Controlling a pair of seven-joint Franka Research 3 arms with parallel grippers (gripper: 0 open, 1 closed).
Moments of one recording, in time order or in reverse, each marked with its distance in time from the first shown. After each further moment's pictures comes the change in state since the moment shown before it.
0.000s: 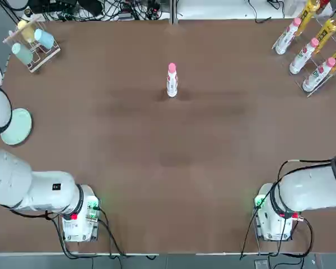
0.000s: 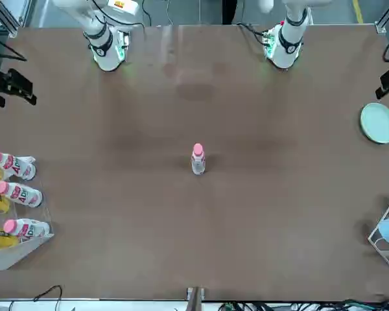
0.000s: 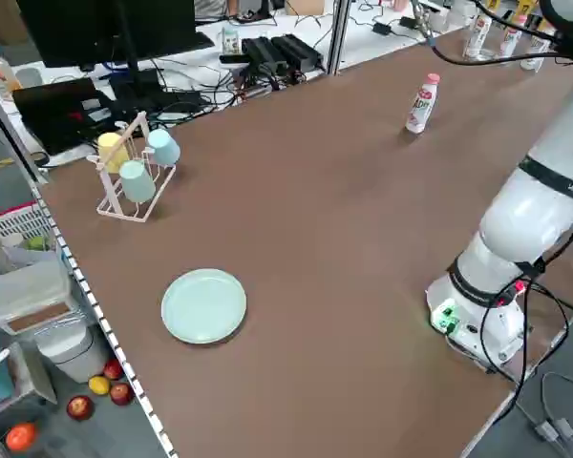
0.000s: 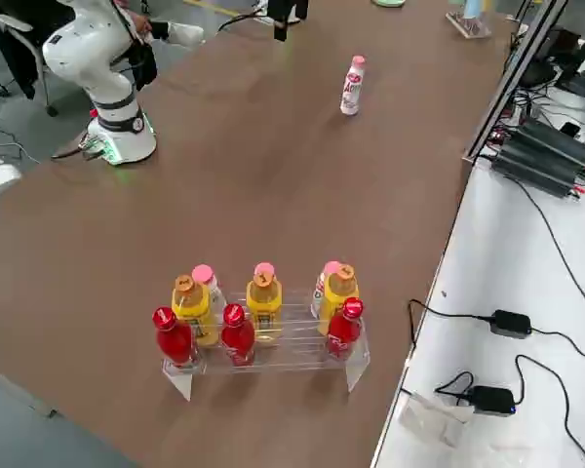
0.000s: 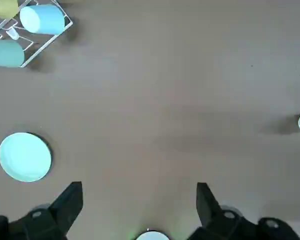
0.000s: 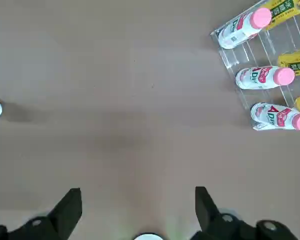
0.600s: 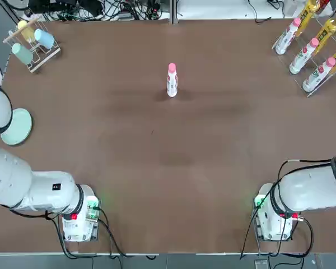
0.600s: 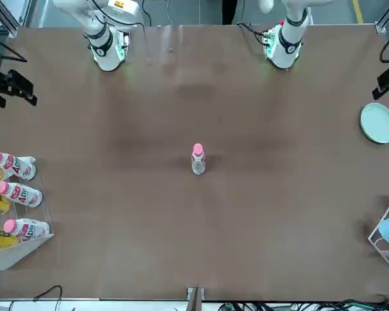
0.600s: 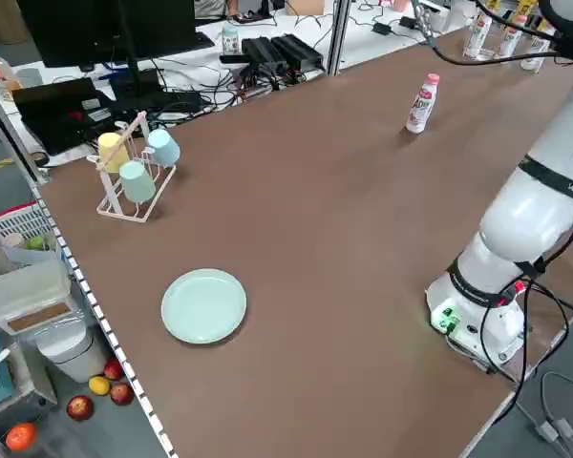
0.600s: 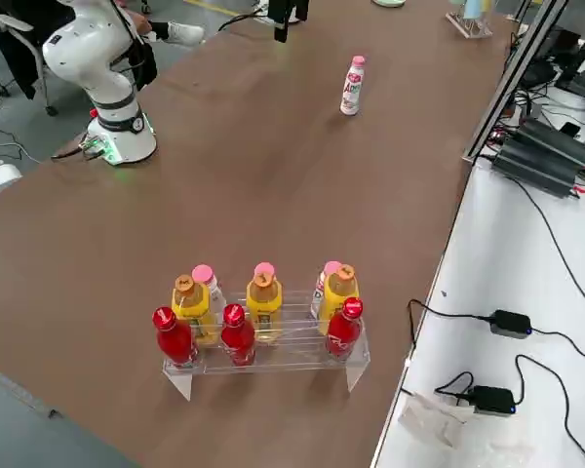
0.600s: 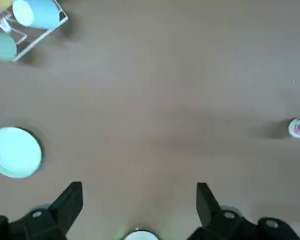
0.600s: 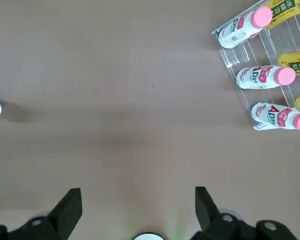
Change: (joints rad) left arm 0.000 0.007 -0.013 -0.005 -0.044 0.001 -0.126; right arm 0.000 0.003 0.000 0.000 0.000 0.000 0.000
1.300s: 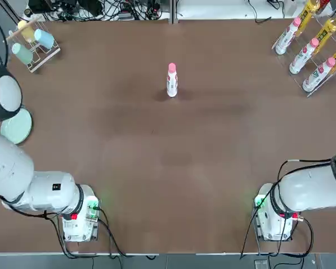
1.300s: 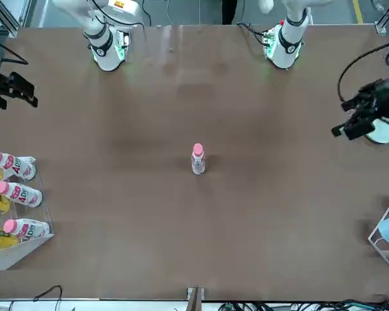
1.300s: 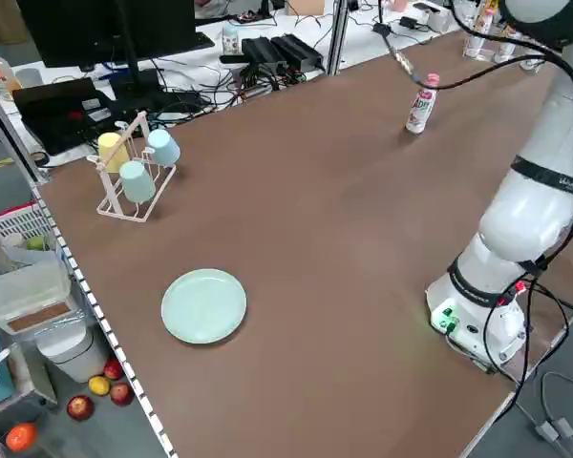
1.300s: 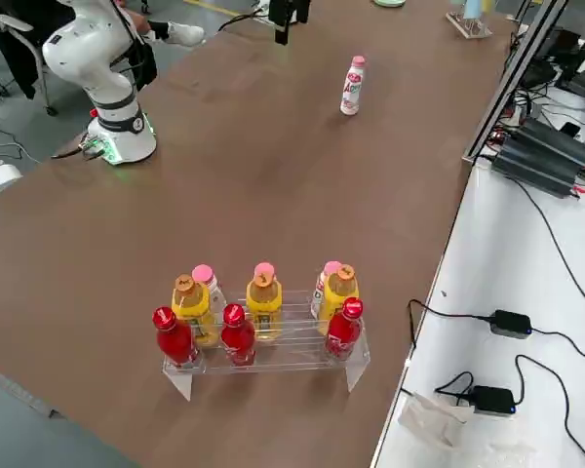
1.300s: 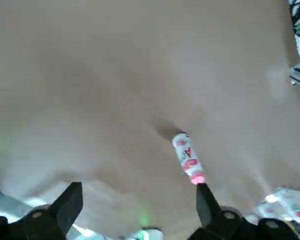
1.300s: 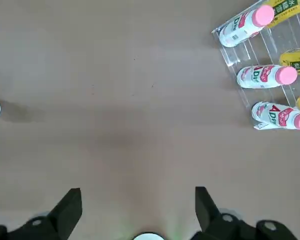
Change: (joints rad) left arm -0.009 0.171 -0.013 -0.032 -0.476 0.063 -0.881; right arm 0.000 0.008 0.000 0.000 0.000 0.000 0.000
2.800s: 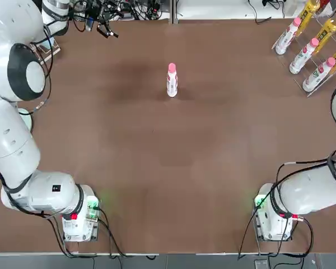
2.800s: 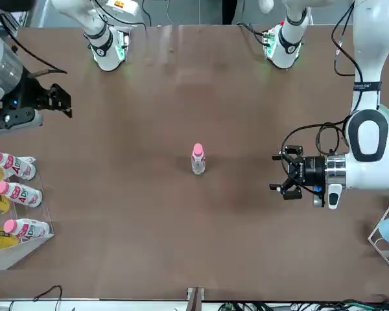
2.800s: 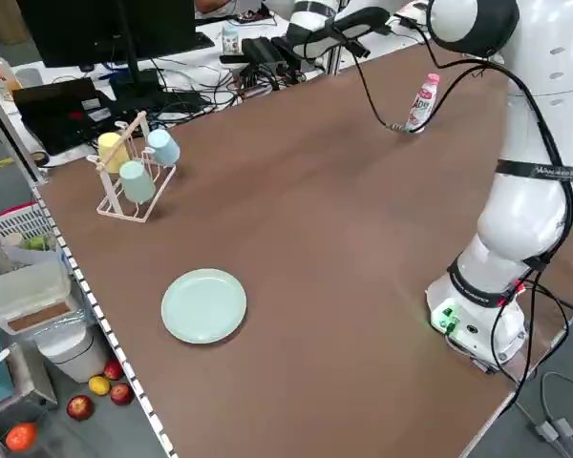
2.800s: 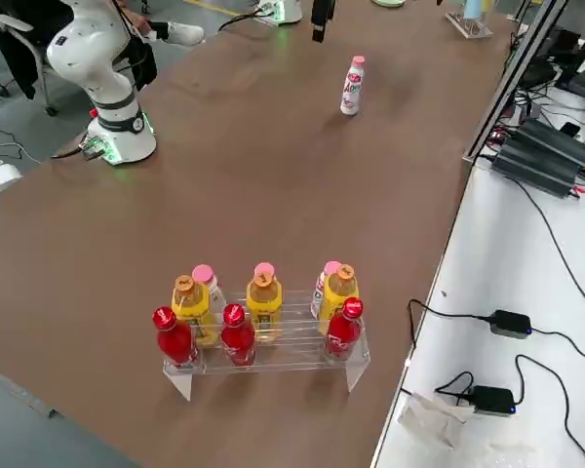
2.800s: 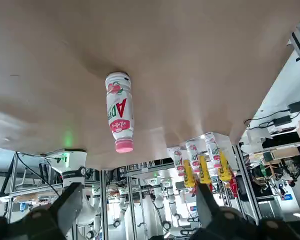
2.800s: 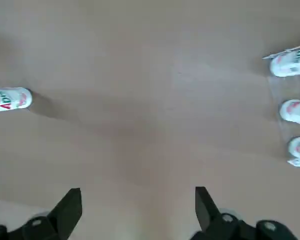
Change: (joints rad) left arm -0.033 0.264 -0.050 -0.175 -0.494 0.287 0.051; right arm 0.148 0.072 0.007 0.000 0.060 0.086 0.002
